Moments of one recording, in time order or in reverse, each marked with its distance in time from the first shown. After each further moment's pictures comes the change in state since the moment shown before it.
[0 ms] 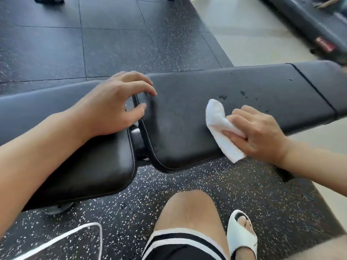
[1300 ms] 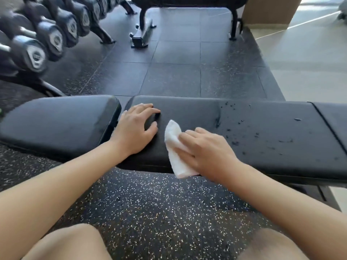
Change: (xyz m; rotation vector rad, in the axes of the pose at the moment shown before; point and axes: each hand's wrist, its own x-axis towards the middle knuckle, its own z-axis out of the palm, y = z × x) left_hand 0.053 0.131 0.096 0.311 0.190 -0.698; right_hand -0.003 0.057 0.006 0.284 0.102 -0.303
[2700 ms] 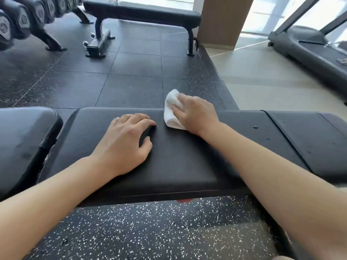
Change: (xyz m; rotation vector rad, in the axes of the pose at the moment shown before) left_hand 0.037 0.062 0.046 -0.038 0.013 0.269; right_hand 0.065 0.138 0.005 -0.119 -0.099 0.535
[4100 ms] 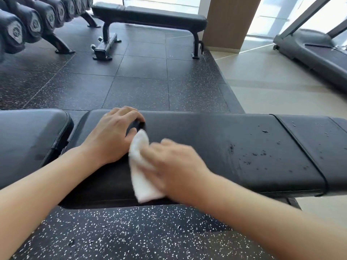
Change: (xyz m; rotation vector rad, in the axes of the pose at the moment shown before) left_hand 0.010 -0.051 -0.022 -0.040 0.022 -0.021; right_hand -0.106 -0.094 -0.001 -0.127 0.078 -0.551
